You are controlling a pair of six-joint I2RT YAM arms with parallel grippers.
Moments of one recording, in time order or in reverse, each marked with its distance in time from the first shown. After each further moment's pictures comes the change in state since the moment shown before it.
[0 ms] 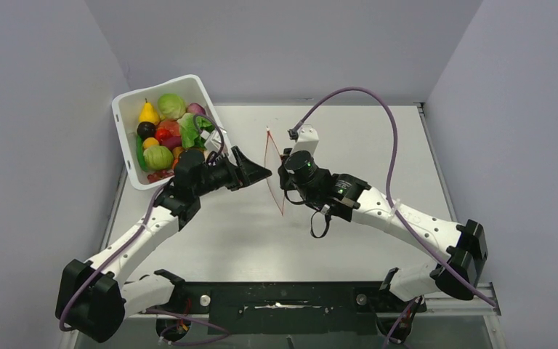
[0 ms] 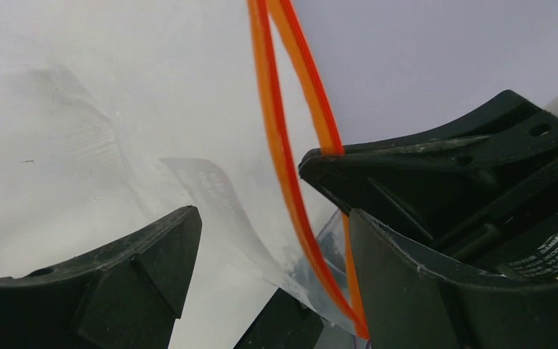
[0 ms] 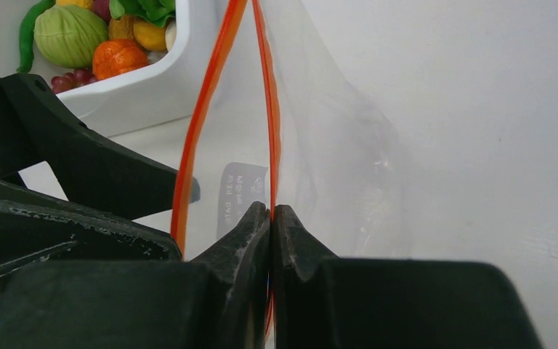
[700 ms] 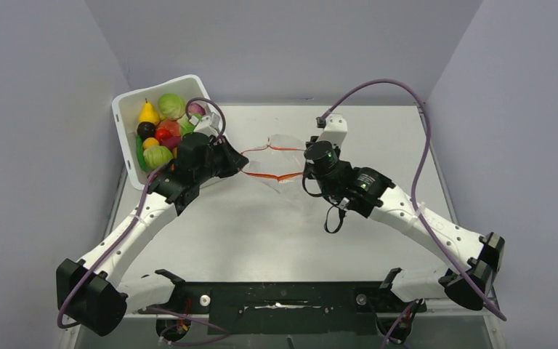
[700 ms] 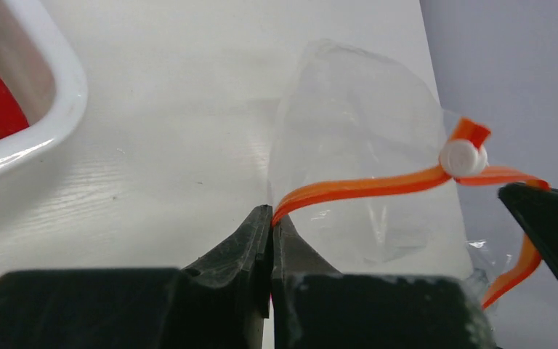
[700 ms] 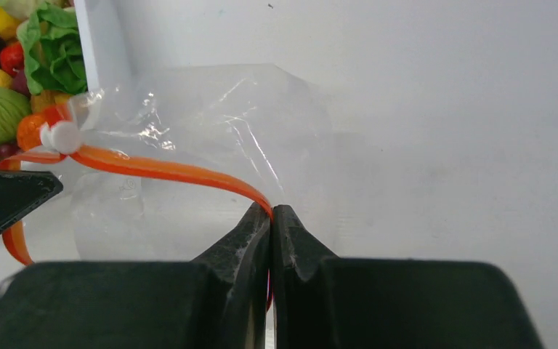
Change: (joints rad) left arm -0.021 0.054 0.240 -0.378 -0.389 0.208; right arm -0.061 -0.045 0.060 -0.150 0.159 -0.016
